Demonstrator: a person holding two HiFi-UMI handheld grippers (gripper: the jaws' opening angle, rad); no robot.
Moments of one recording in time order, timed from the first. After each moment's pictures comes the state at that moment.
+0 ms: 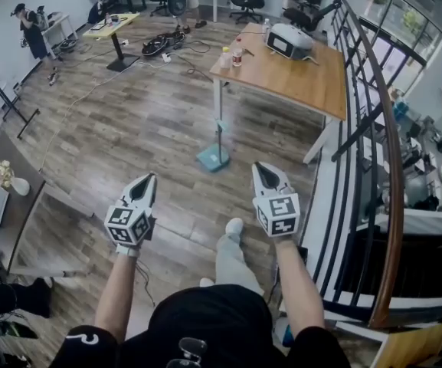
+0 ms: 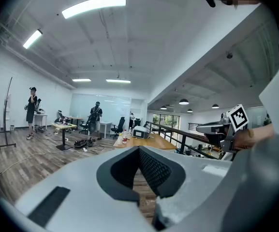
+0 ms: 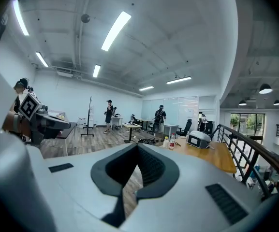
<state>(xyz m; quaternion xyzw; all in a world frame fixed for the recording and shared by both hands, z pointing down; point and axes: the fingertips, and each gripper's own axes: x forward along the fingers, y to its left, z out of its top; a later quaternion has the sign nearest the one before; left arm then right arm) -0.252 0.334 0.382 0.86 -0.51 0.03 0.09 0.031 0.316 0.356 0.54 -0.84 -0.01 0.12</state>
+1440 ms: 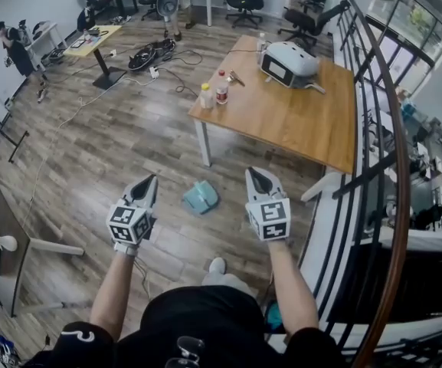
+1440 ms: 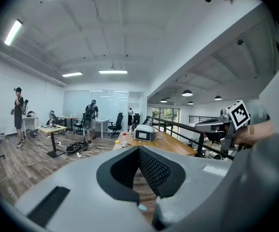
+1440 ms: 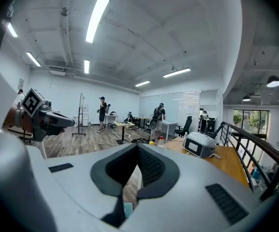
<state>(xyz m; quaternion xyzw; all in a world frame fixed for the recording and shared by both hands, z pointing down) -0.106 -0.096 0.367 0.86 -0.50 0.08 0.08 0.156 -0.105 0.355 0.53 -0.84 0.01 0.13</state>
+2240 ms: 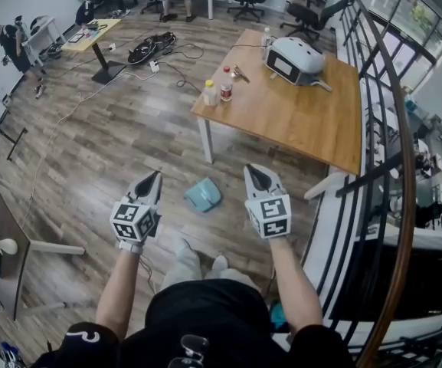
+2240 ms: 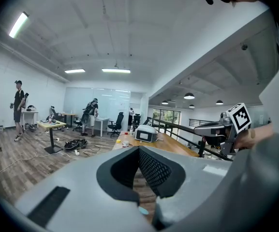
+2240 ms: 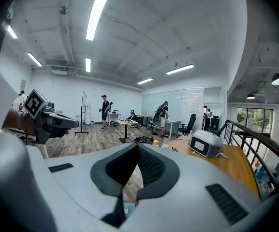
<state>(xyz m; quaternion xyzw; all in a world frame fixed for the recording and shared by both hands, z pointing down) -0.118 -0.138 0.387 0.86 -0.50 0.06 0.10 0.124 -0.145 0.373 0.51 -0.85 0.02 0.14</state>
